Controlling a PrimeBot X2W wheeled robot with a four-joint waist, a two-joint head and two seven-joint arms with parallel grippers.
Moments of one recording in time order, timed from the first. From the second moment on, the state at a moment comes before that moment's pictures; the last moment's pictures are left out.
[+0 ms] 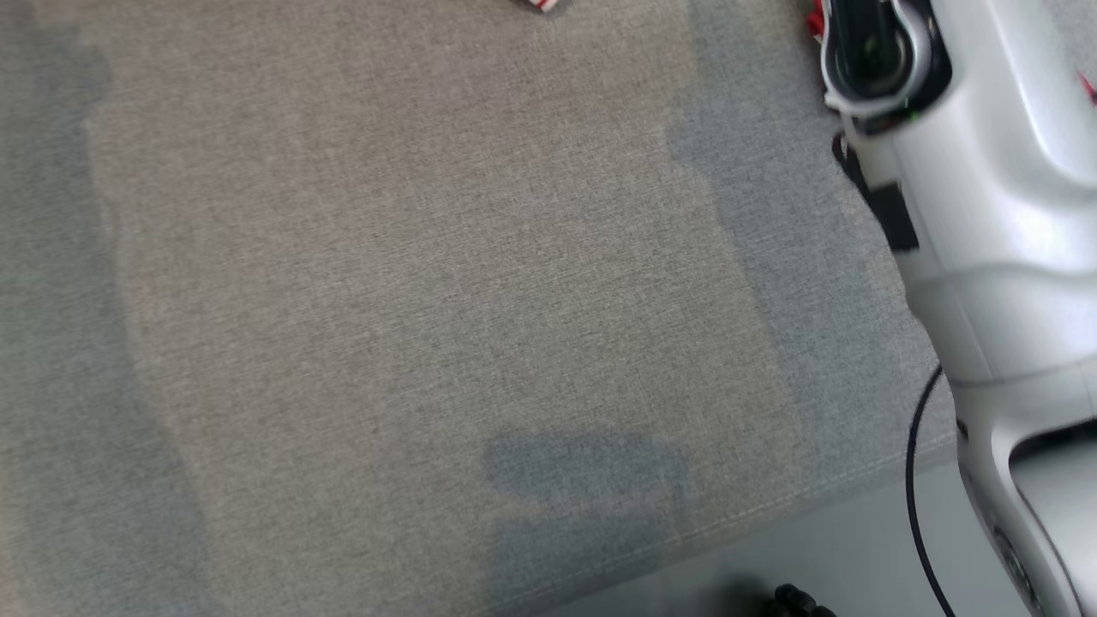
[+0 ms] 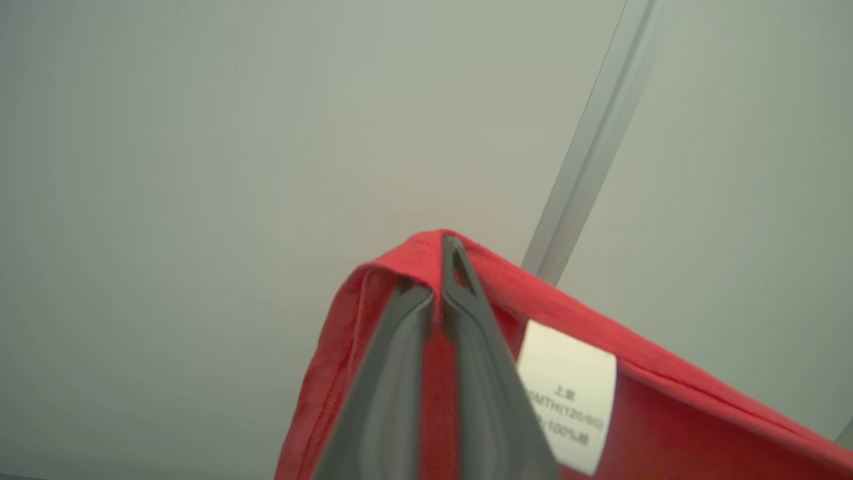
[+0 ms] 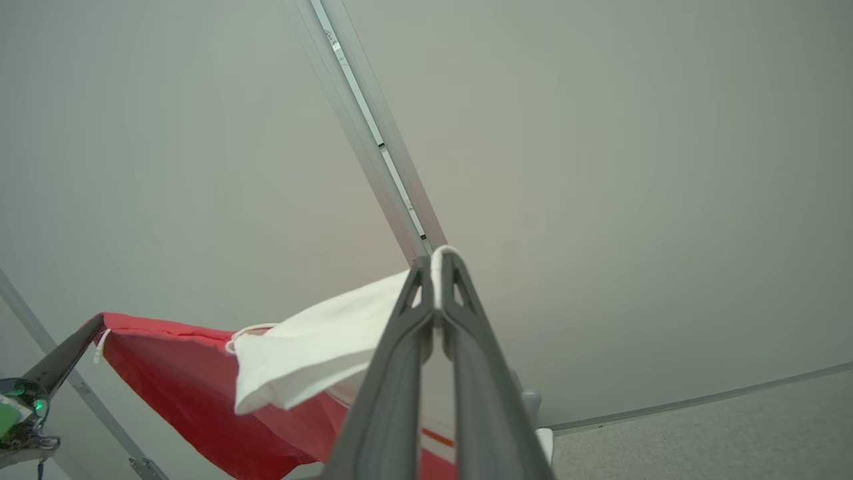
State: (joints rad) left arm -1.39 0.37 -0.07 0.84 -0.59 -0.12 -0.26; right arm -1.18 -0.09 0.31 0.48 0.76 0.13 -0.26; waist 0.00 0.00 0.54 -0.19
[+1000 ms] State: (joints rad) left arm -0.19 0.14 0.05 0.26 -0.77 -0.13 -0.26; right arm -0.04 -0.16 0.17 0.06 0.78 0.13 -0.26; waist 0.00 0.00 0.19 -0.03
